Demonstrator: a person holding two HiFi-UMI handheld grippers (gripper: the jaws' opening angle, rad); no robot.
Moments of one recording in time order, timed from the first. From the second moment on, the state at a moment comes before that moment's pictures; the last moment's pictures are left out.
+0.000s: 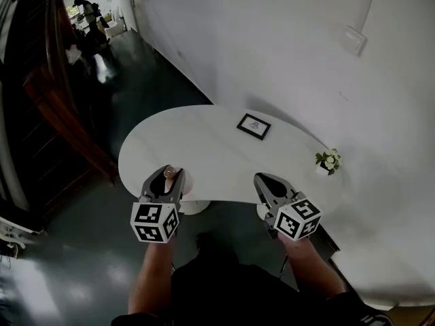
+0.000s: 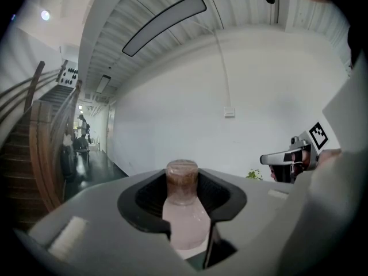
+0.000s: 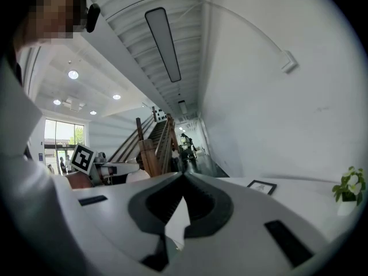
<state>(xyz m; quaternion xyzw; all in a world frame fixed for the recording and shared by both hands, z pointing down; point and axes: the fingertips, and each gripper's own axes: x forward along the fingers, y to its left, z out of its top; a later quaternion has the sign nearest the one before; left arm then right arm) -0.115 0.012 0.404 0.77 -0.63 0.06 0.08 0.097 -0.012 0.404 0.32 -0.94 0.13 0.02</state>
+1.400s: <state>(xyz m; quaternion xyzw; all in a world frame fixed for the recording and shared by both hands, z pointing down) -0.196 -0.248 0.451 0.84 -0.53 0.09 0.09 -0.035 -0.251 0.460 0.35 -0.92 0.17 0.08</state>
